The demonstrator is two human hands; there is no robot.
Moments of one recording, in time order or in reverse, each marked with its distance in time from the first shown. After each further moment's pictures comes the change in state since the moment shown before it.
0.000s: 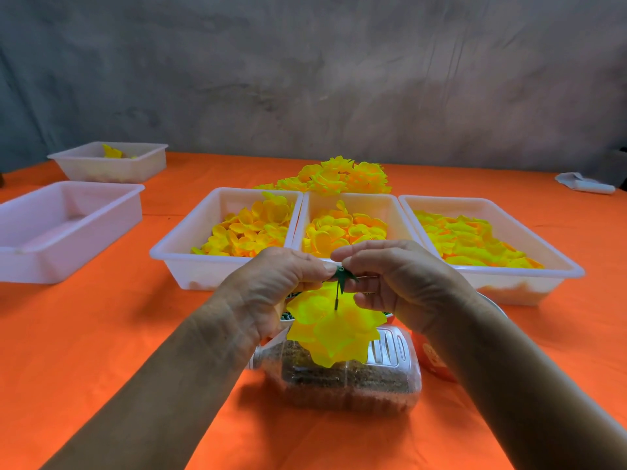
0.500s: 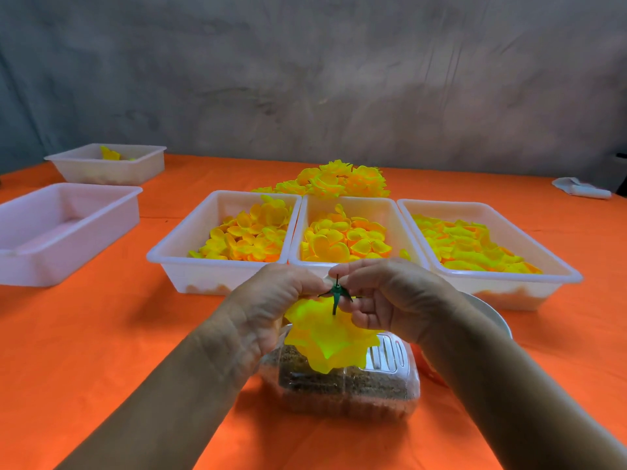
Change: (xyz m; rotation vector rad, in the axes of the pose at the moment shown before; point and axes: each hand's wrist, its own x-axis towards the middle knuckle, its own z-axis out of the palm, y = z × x) left_hand -0.006 -0.005 0.005 0.036 -0.011 -0.034; right_hand 0.002 0.004 0.000 0.058 -0.025 0.164
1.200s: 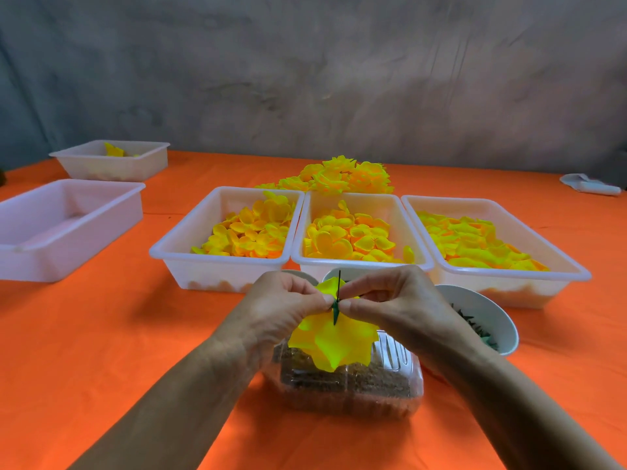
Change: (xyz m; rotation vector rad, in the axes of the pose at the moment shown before) left_hand -0.008 -0.018 0.005 0.255 0.226 0.078; right_hand -0.008 0.030 -0.011 -0.504 0.138 -0.432
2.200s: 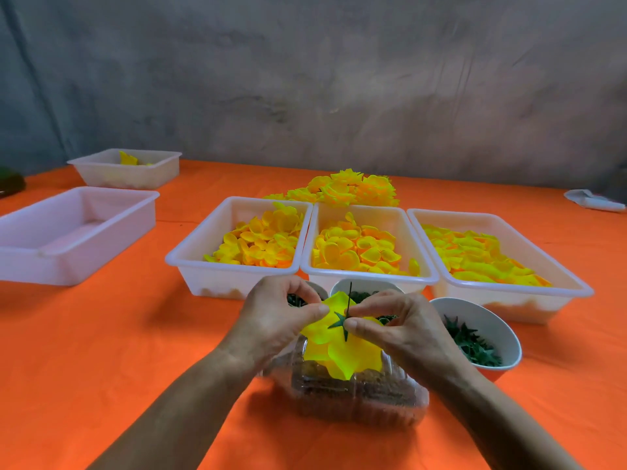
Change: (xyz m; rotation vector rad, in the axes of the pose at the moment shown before) left_hand -0.001 -0.008 -0.016 0.183 0.116 0.164; right_hand -0.002 0.020 0.005 -0.157 0.076 -0.097
